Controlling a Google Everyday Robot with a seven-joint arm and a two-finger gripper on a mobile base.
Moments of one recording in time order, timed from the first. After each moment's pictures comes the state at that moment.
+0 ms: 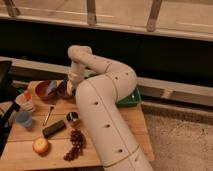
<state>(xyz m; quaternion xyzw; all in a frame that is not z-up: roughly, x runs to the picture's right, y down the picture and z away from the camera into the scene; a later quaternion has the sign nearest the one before) -0.185 0.012 0.902 -0.47 0.08 0.43 0.77</state>
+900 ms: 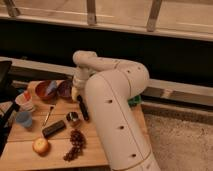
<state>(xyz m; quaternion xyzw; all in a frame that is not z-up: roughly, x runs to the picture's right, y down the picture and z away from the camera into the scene) -0.139 0.037 0.882 -0.47 0.11 0.46 0.75</state>
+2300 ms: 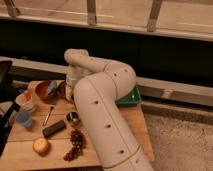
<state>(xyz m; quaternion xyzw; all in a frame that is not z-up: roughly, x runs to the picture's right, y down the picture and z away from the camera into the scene) -0.175 0.042 0.878 -0.49 0.12 0.42 0.76</state>
